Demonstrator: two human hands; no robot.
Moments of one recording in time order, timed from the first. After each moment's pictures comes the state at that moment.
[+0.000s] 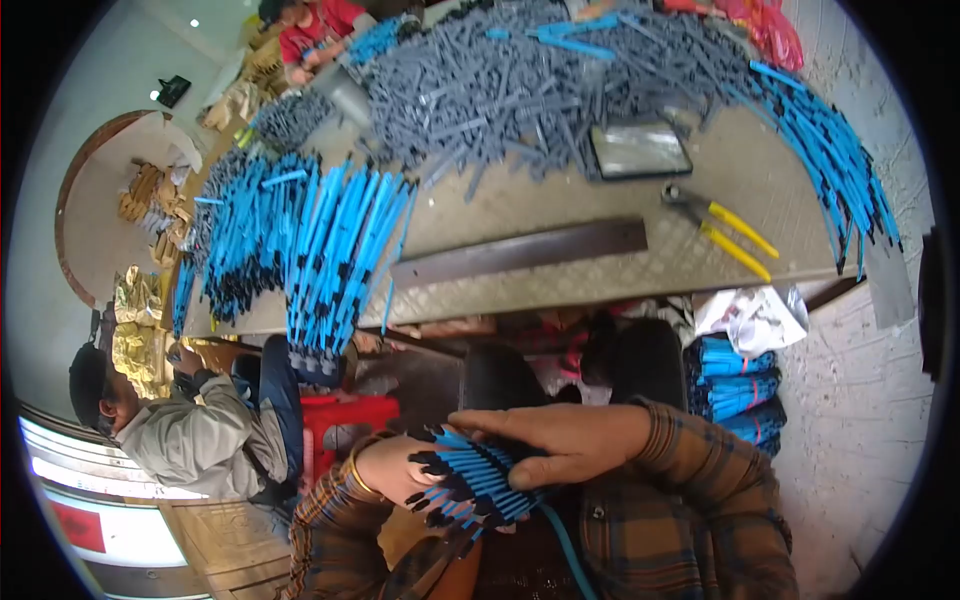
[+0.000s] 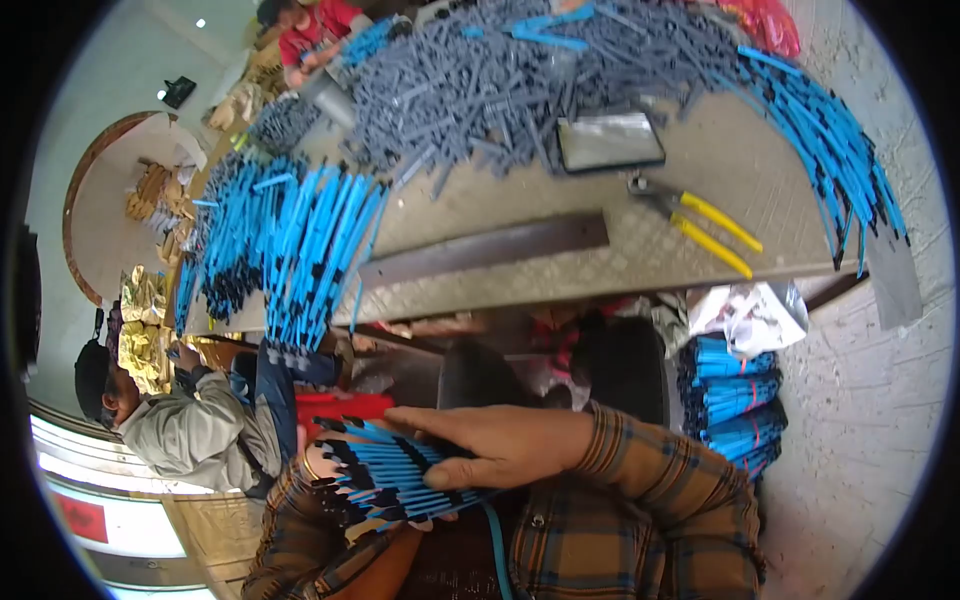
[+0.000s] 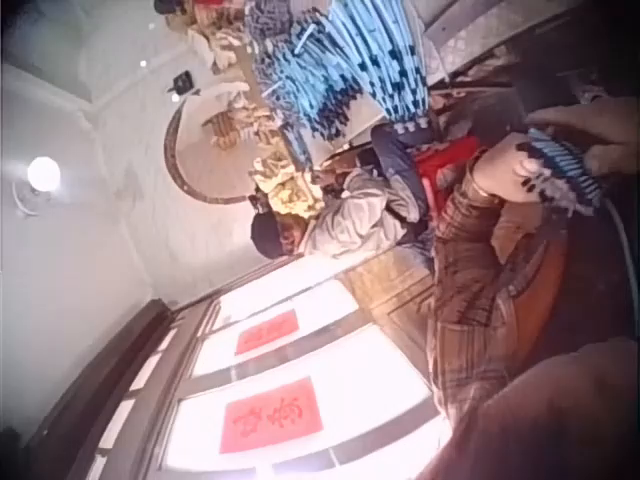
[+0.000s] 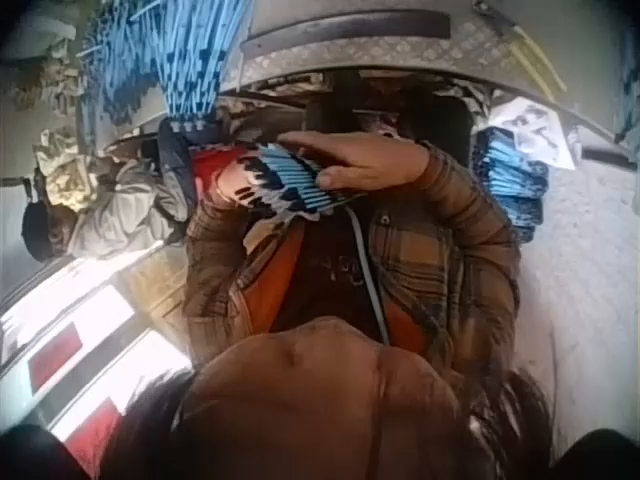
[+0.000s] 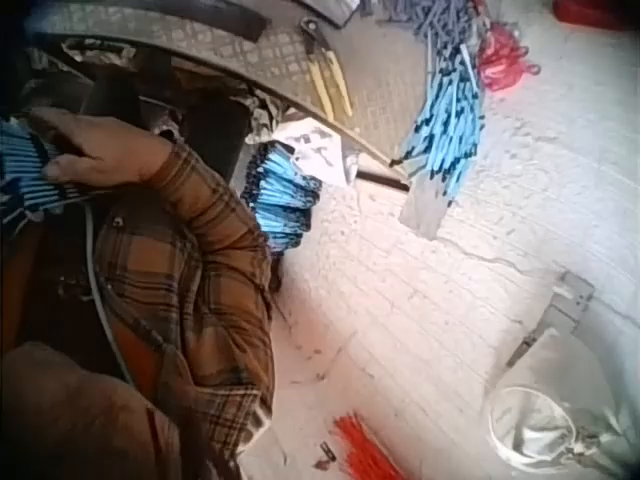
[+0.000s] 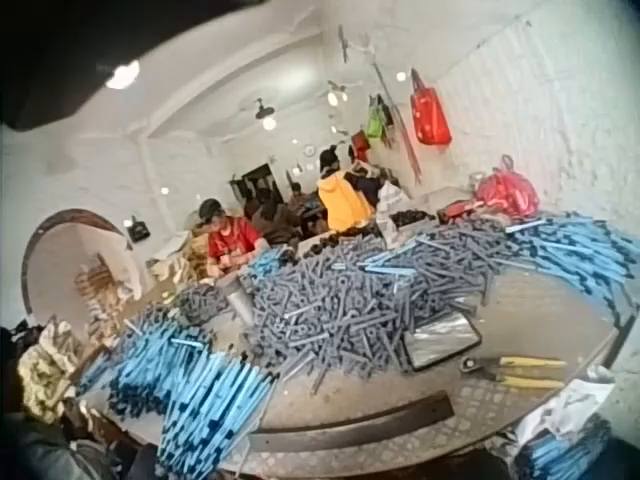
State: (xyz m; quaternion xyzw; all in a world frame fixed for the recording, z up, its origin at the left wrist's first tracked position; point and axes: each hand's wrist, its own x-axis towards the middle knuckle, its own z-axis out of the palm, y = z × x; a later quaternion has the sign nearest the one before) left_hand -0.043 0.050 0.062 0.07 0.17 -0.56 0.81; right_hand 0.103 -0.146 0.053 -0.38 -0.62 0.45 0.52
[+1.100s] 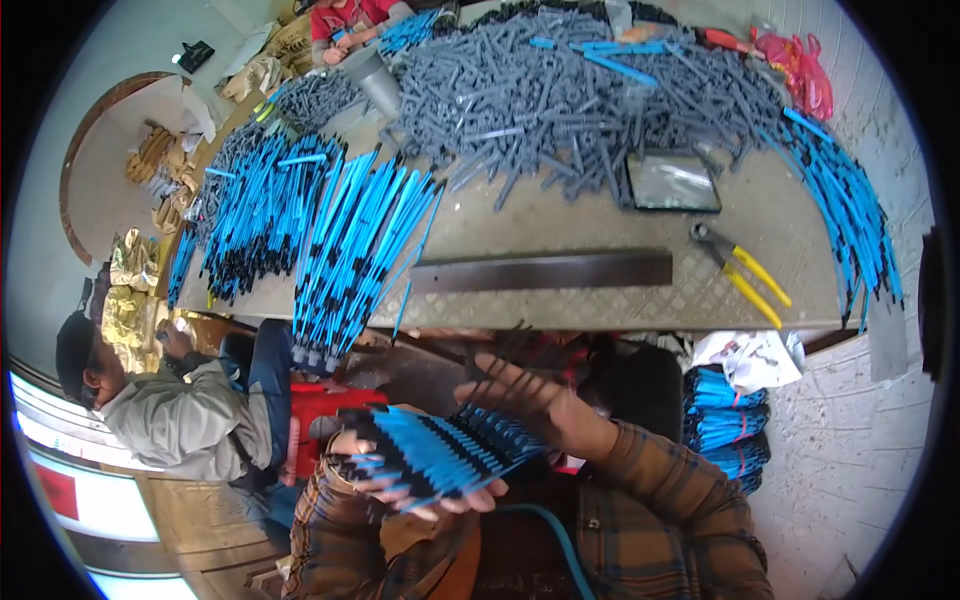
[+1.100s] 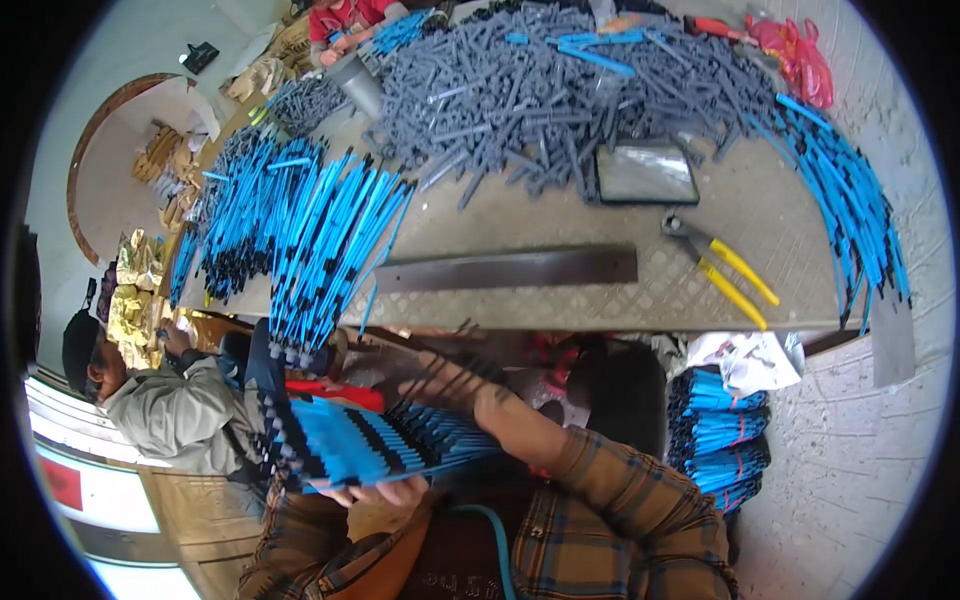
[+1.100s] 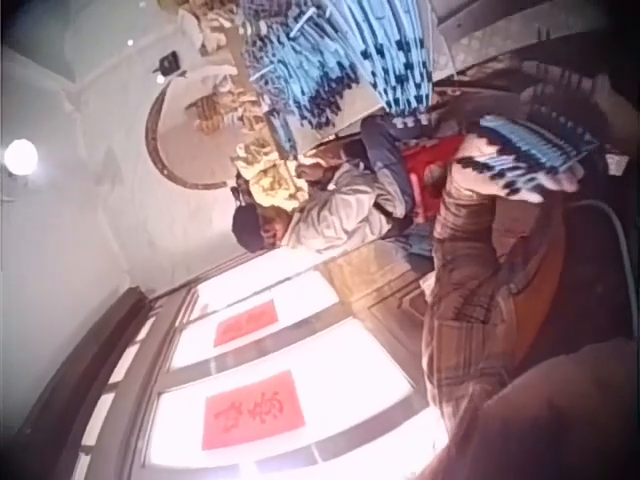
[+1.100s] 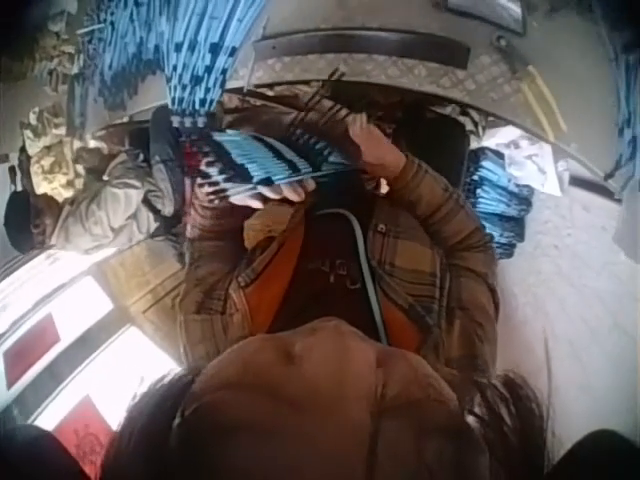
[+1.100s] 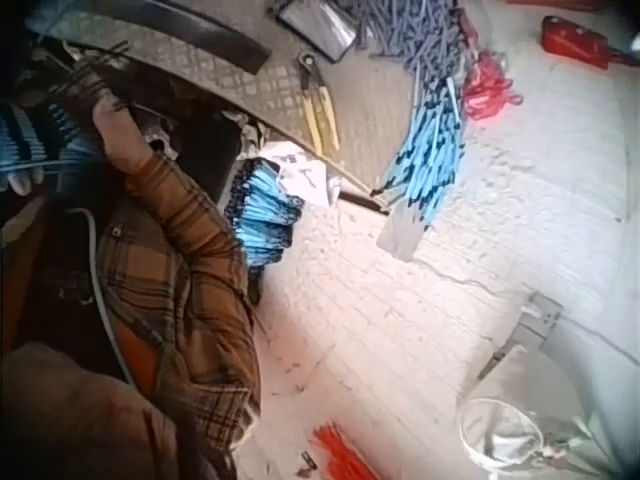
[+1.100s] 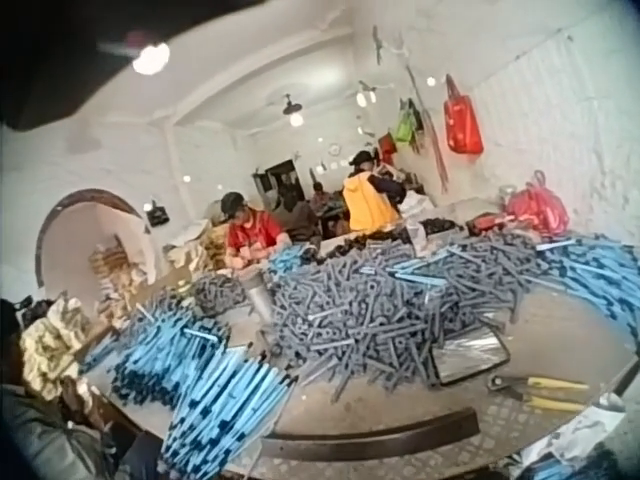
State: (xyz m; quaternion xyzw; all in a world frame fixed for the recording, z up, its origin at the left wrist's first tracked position) left_hand -0.020 0.080 0.116 0.61 -0.18 -0.21 0.74; right_hand 0.091 -0.106 -0.002 -0.20 -0.36 0.52 0.75
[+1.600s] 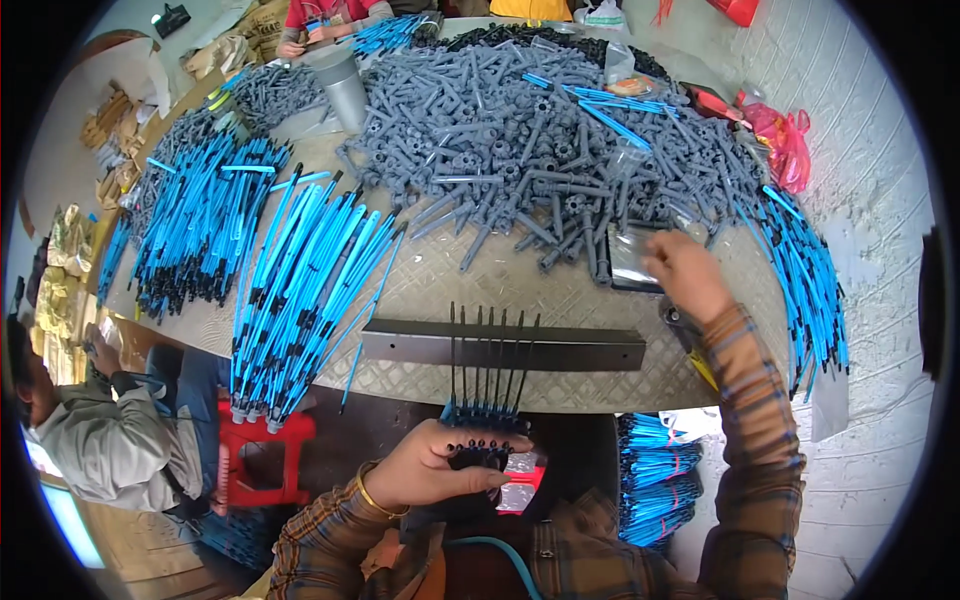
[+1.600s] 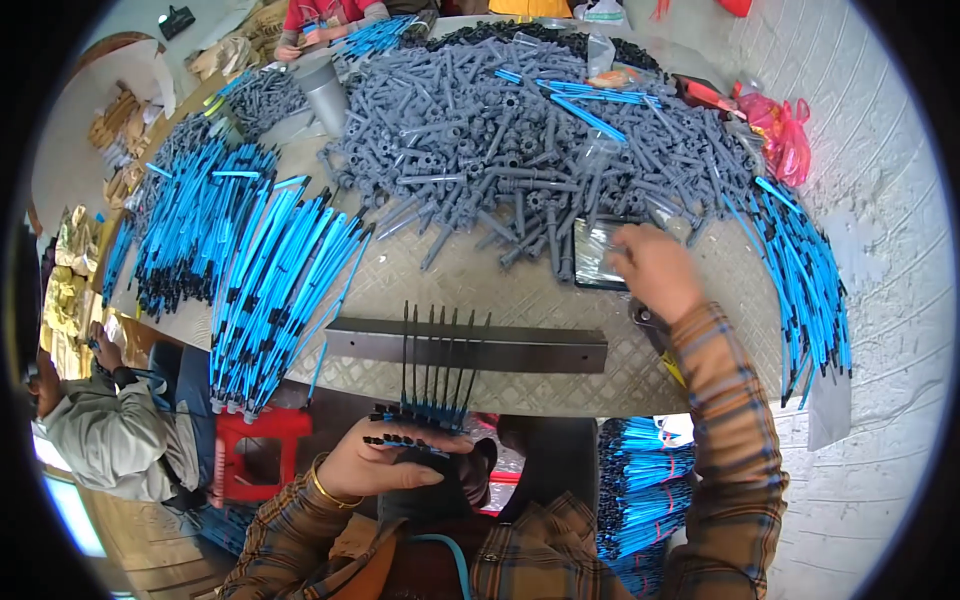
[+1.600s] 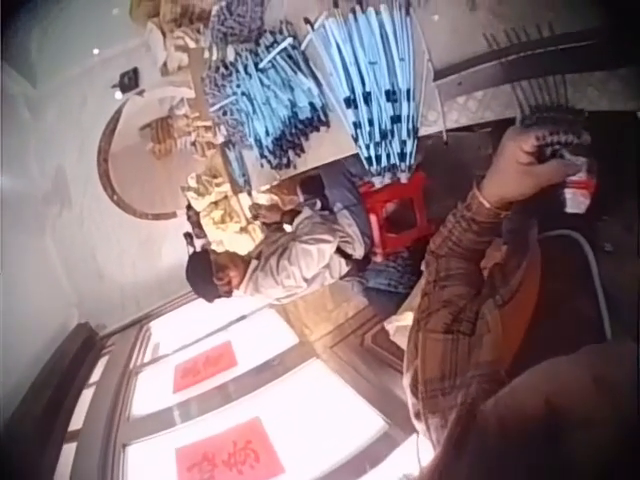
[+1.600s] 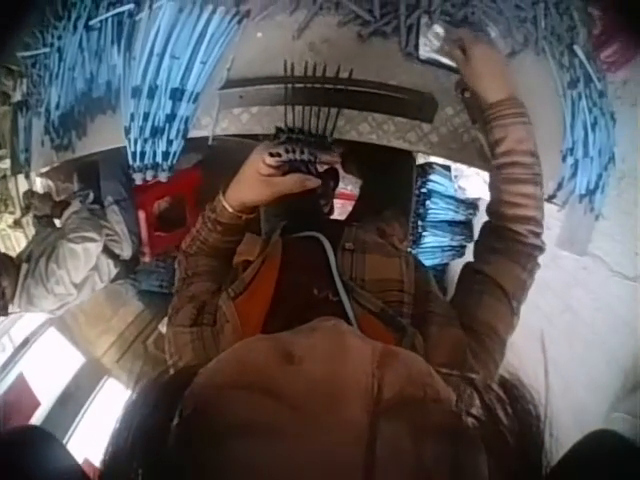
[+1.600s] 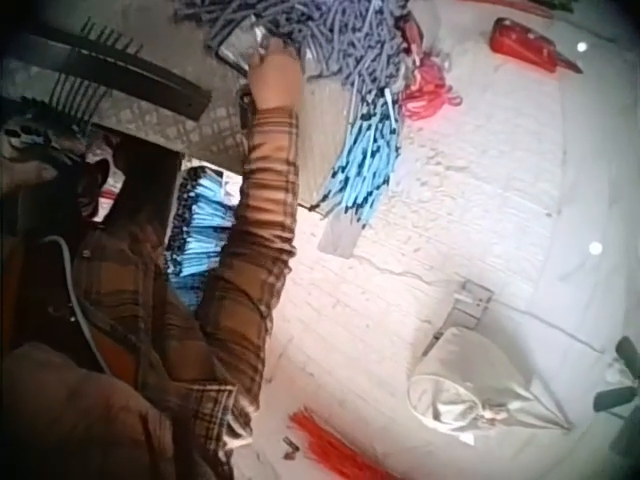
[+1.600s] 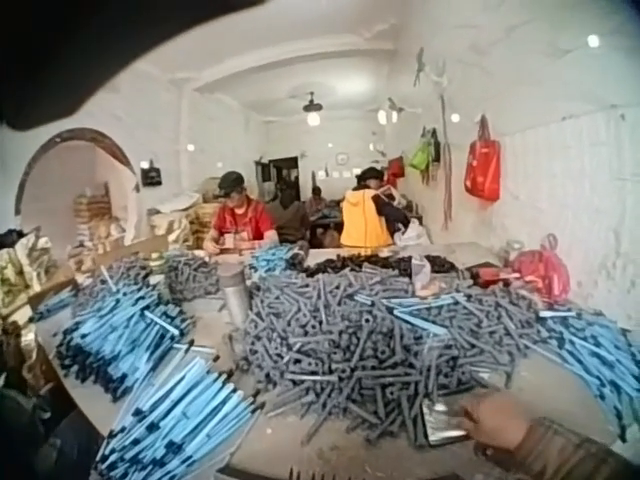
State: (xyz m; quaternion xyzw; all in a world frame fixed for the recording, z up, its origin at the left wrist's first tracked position) left_hand 0.048 0.059 0.066 0.68 -0.05 -0.08 0.73; right_hand 0.353 -0.162 0.058 -0.89 -0.41 -0.08 0.19
